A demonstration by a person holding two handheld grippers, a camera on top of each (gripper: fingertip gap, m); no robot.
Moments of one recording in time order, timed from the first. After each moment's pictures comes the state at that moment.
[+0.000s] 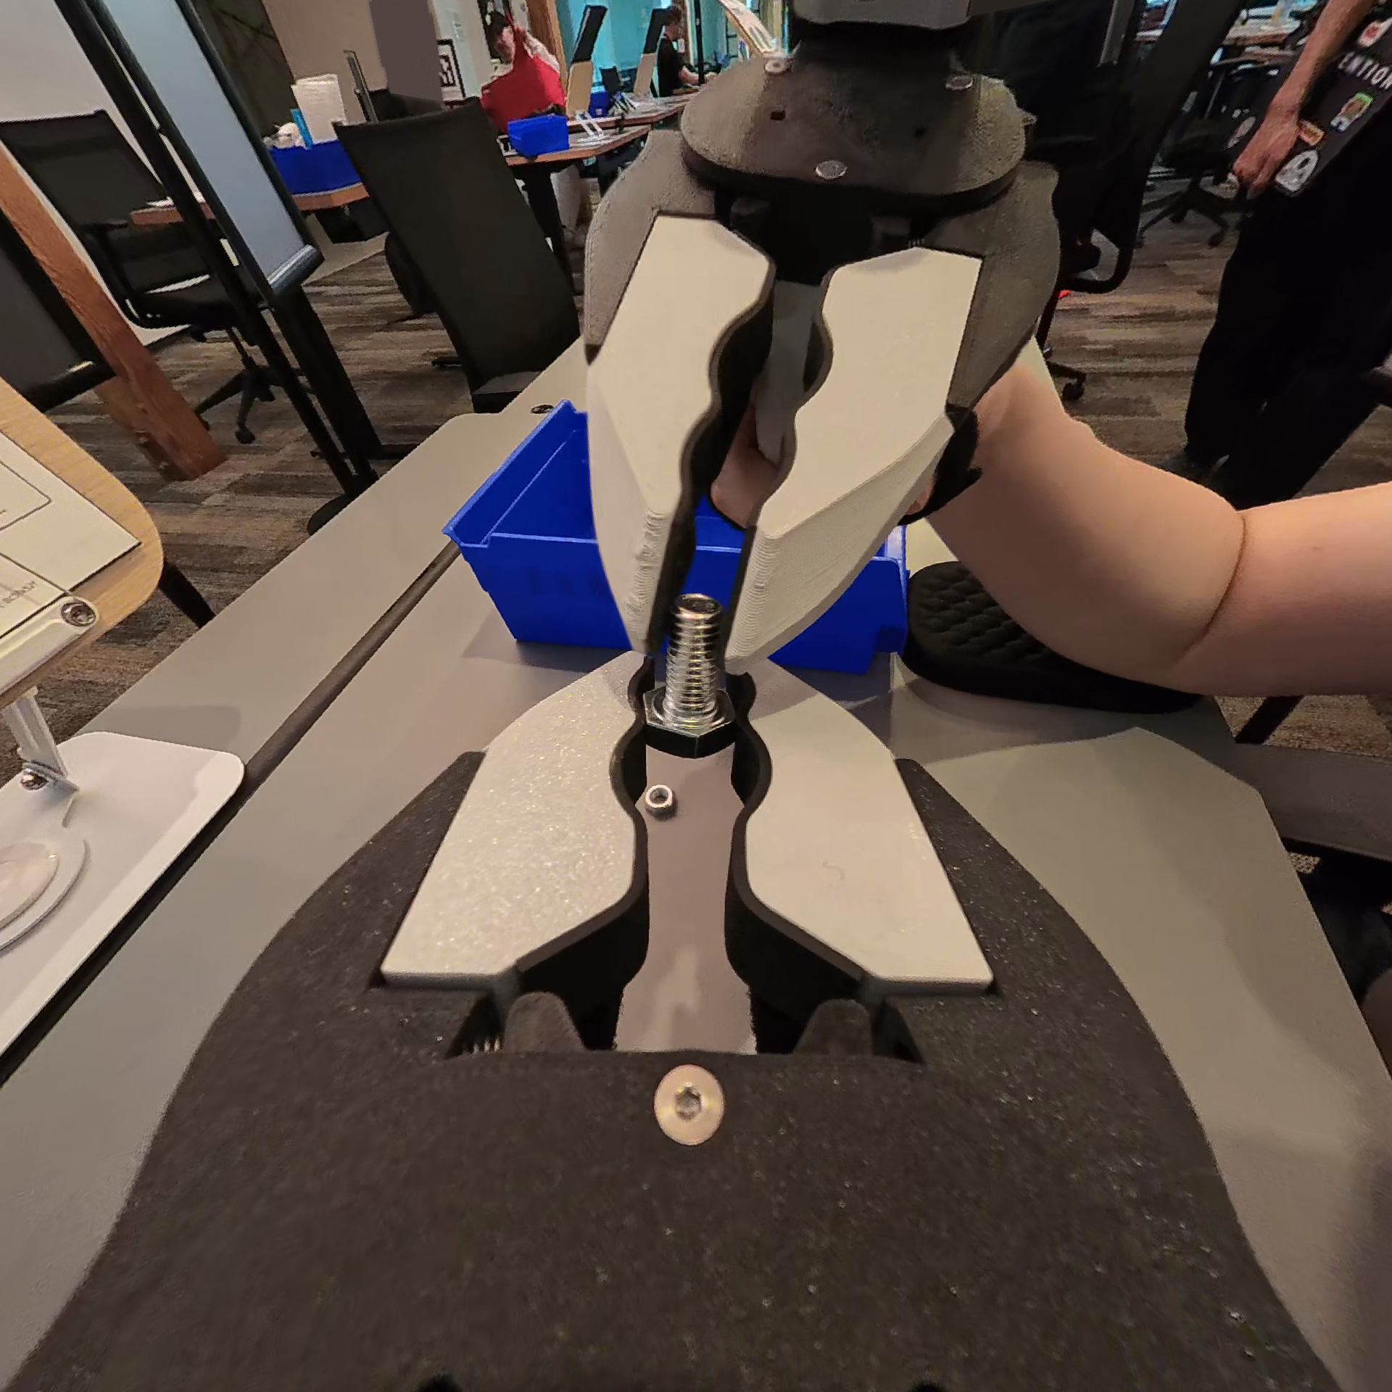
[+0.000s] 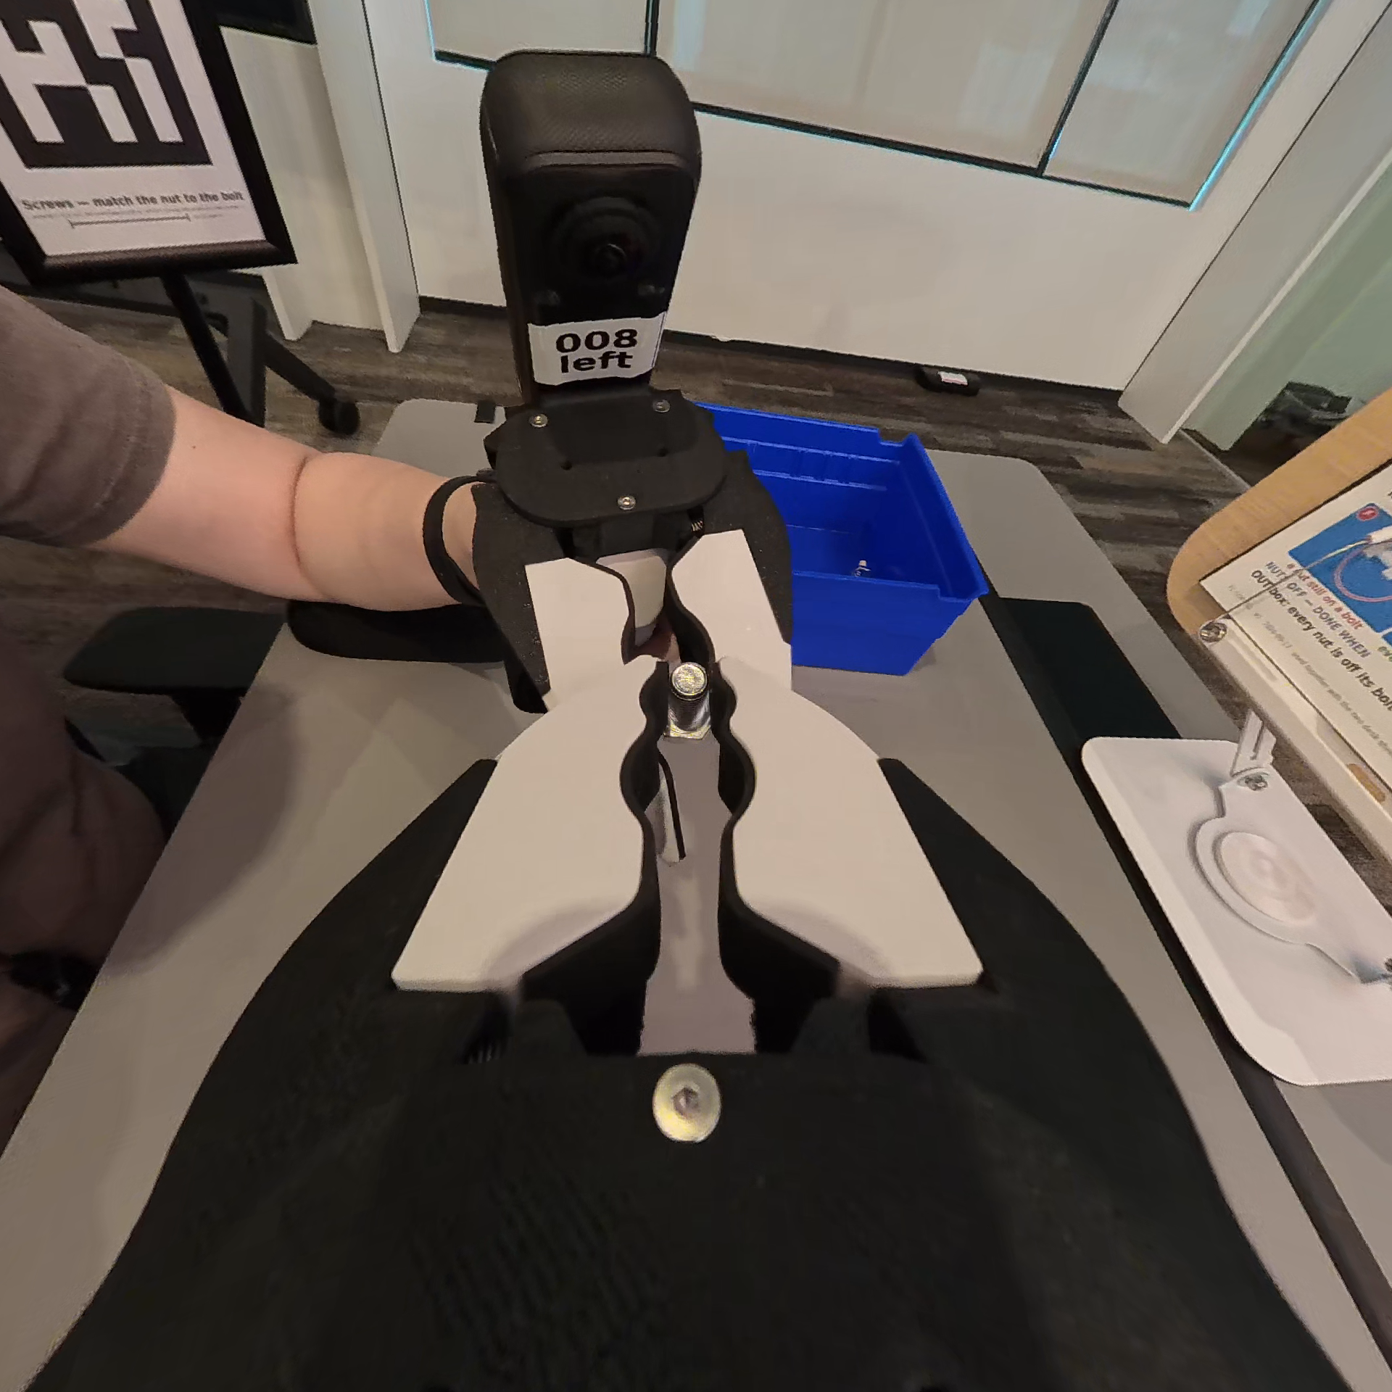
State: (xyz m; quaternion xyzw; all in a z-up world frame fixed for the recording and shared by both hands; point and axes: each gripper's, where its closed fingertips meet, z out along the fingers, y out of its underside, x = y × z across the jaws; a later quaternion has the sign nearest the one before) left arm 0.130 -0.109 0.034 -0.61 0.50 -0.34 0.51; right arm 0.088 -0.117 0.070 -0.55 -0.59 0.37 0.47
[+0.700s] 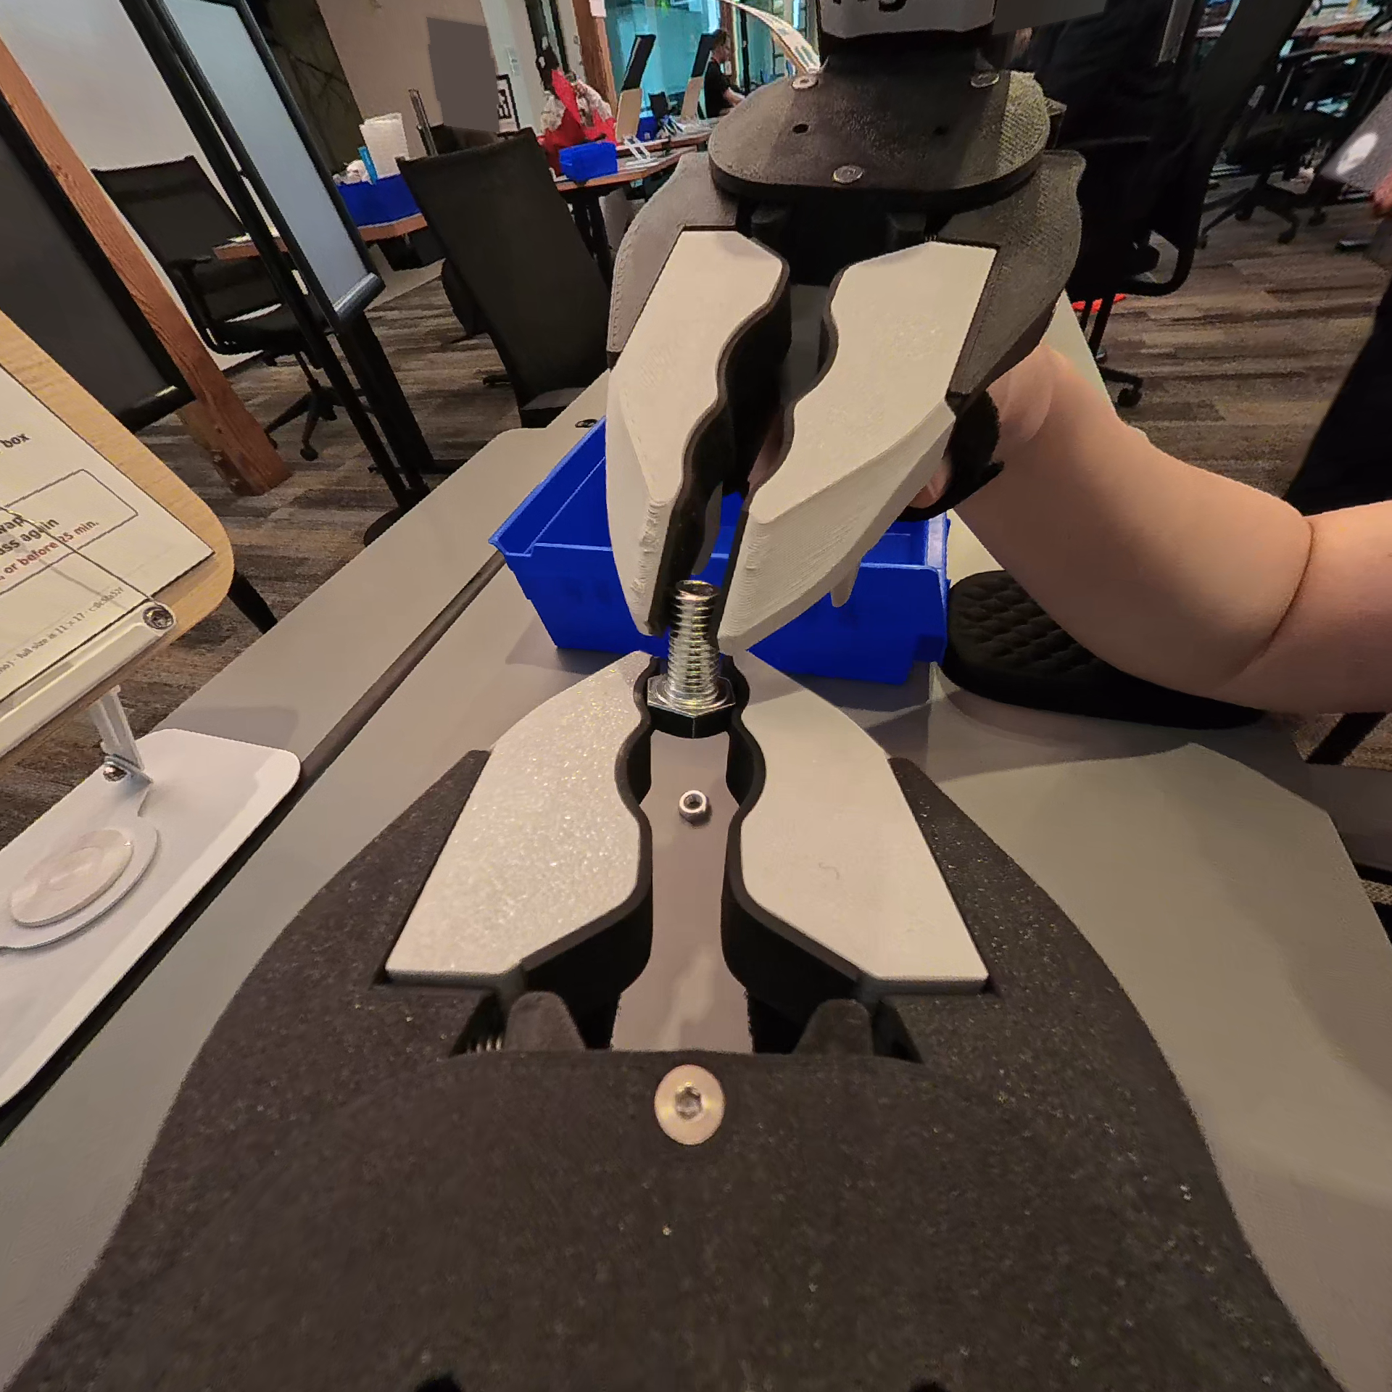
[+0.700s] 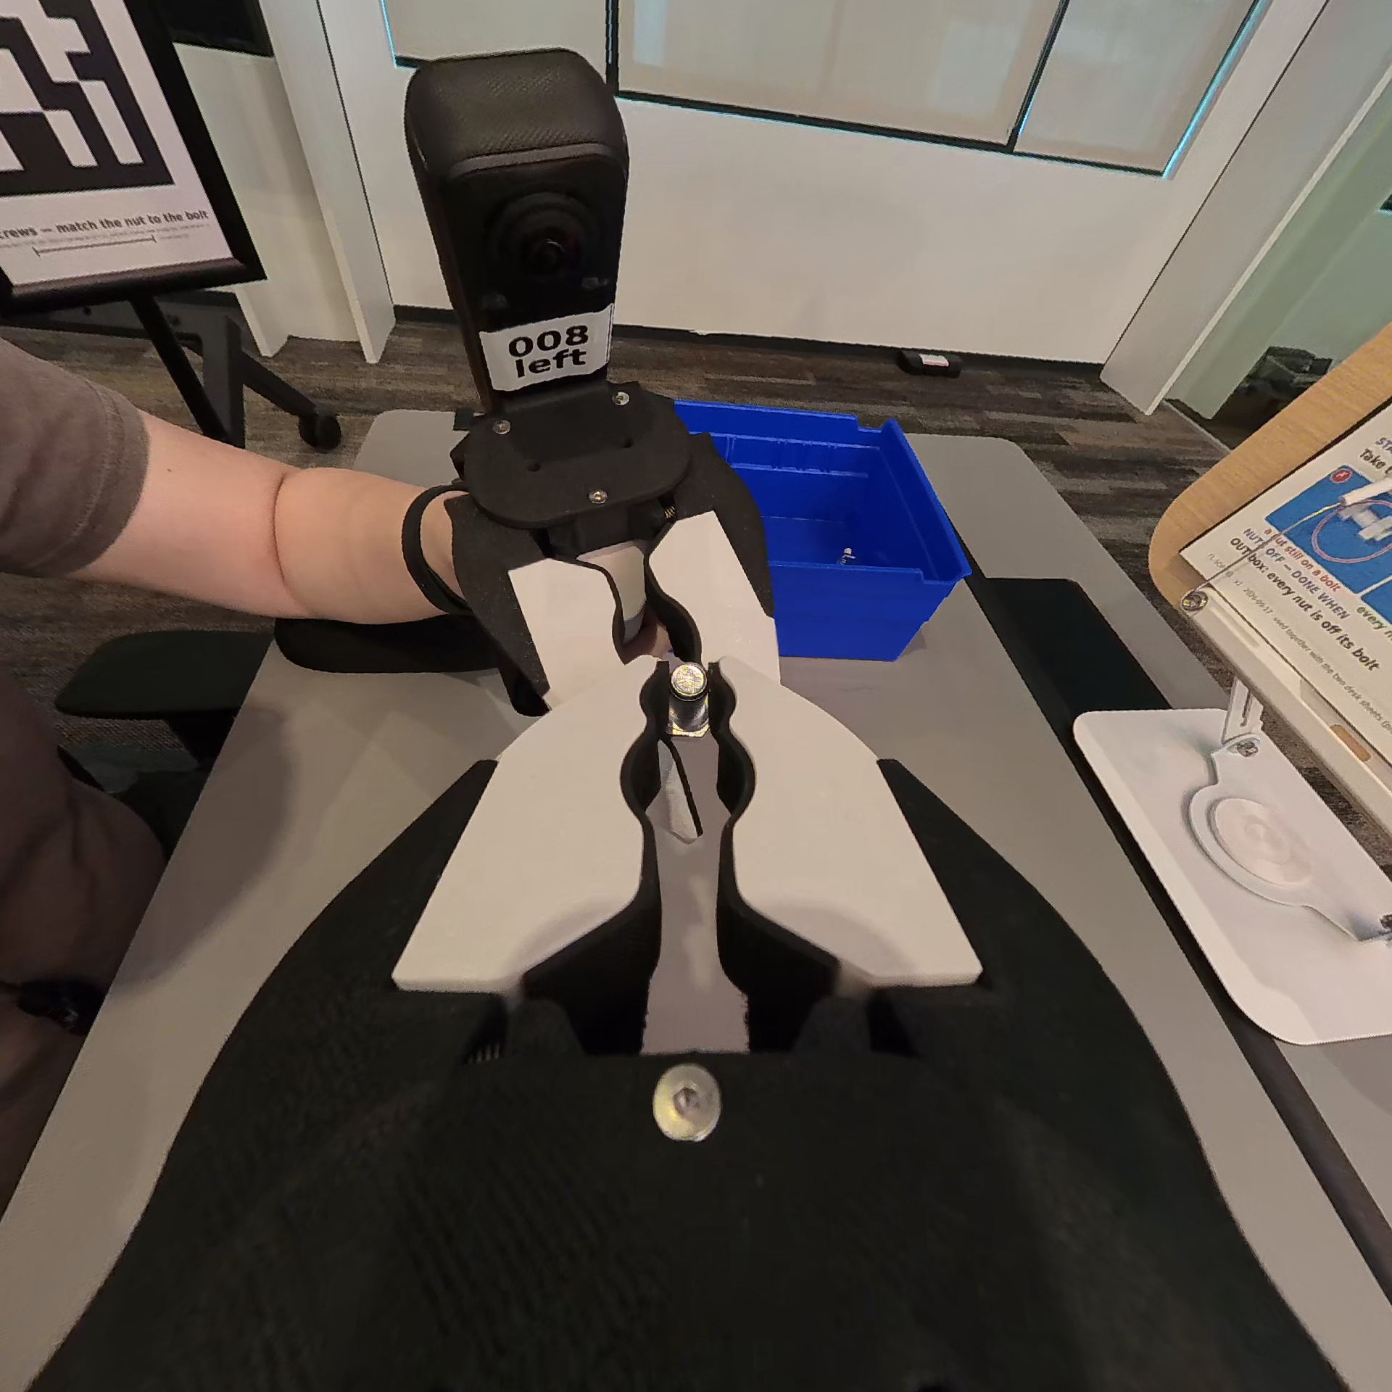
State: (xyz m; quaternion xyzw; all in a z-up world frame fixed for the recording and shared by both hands) left arm 0.126 -0.102 0.037 -0.61 0.49 -0.32 0.54; right arm 0.091 -0.111 0.071 -0.57 -0.57 0.37 0.47
